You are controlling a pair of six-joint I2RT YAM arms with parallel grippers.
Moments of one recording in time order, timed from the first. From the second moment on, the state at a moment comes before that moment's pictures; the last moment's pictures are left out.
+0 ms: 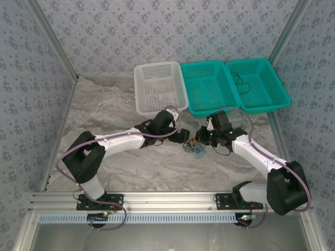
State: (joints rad) left arm -0.87 1.67 1.00 -0.01 0.04 -0.41; right arm 0.42 1.27 0.76 -0.41 -0.34 0.72
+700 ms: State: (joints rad) left arm -0.87 1.62 0.72 0.48 0.16 -0.15; right arm 0.47 1.41 0.87 -0.30 -0.52 0.72
